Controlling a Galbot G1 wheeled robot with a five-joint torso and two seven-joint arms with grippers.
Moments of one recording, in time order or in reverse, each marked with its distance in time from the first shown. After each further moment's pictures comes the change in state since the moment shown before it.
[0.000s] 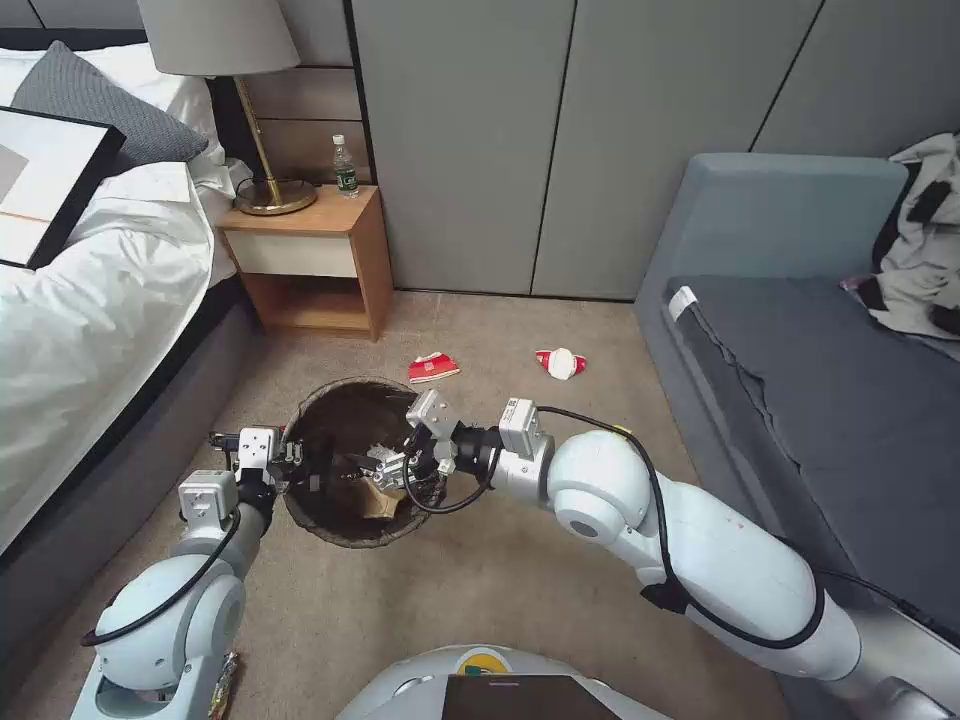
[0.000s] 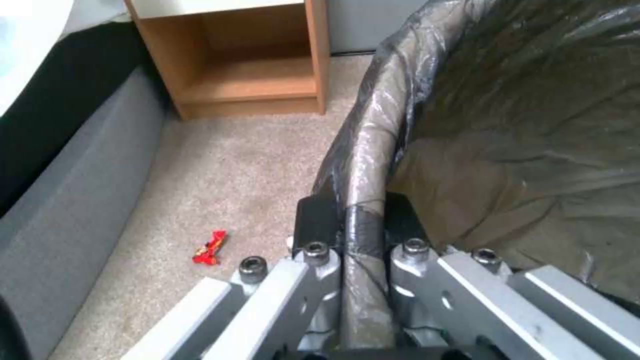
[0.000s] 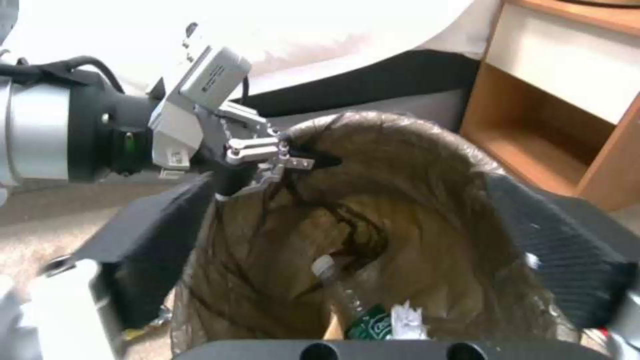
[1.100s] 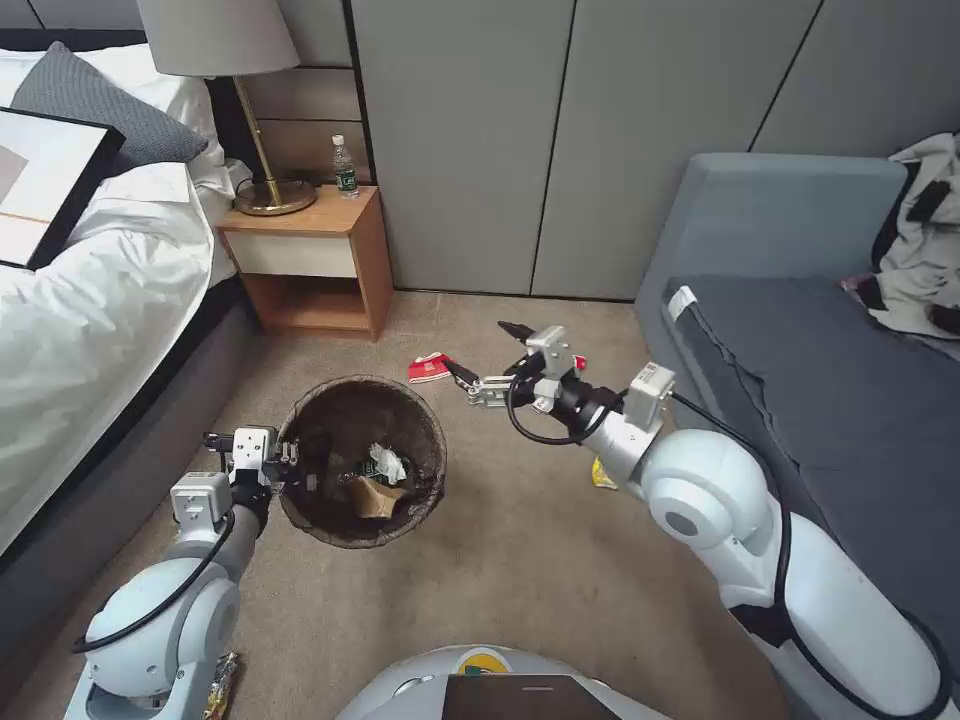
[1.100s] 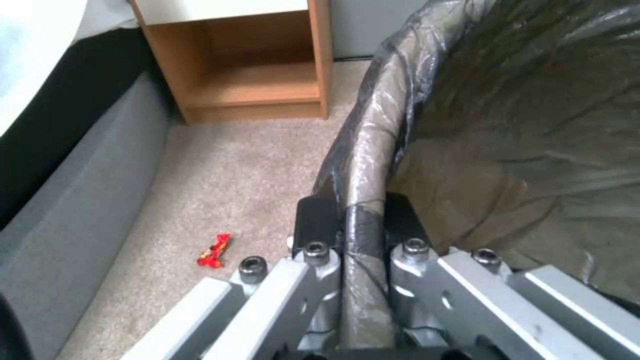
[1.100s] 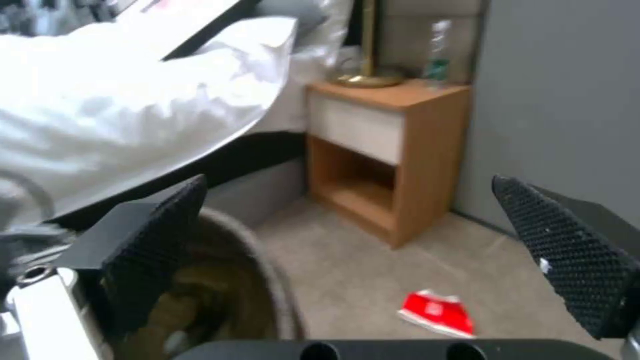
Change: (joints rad) left arm 0.013 -0.001 -0.016 -0.016 -0.009 -0.004 0.000; right arm -0.324 -0.044 0.491 0.140 0.034 0.084 0.109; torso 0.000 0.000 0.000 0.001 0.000
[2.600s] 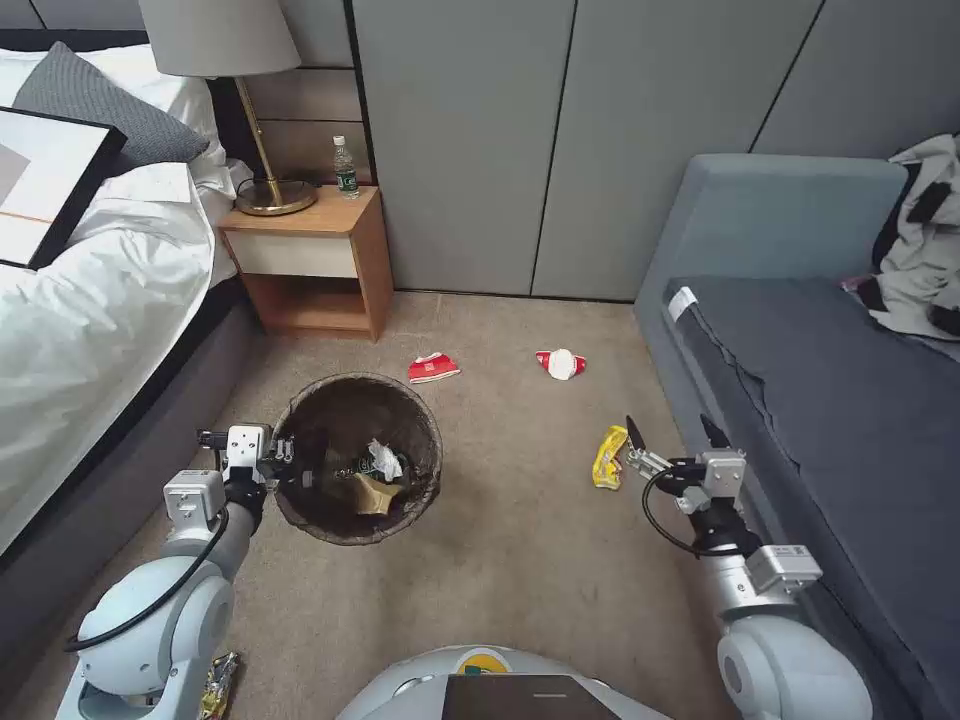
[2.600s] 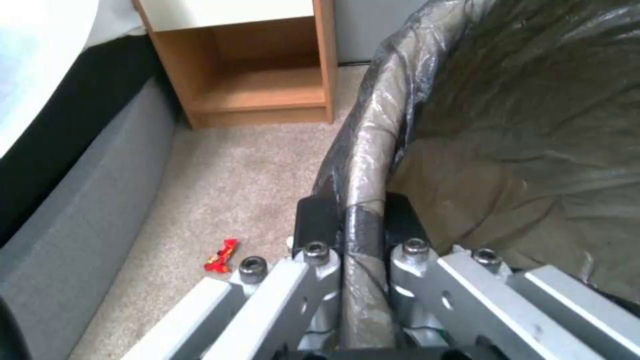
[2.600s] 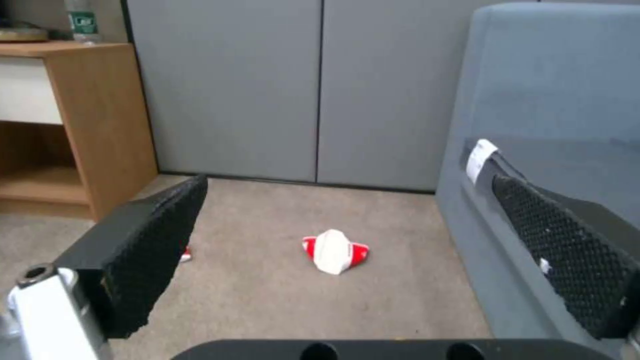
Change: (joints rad) left arm -0.003 0.013 -0.017 0.005 -0.009 -0.008 0.004; right arm -0.787 0.550 0.550 -0.025 -0.575 0.463 -0.088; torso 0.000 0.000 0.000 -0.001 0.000
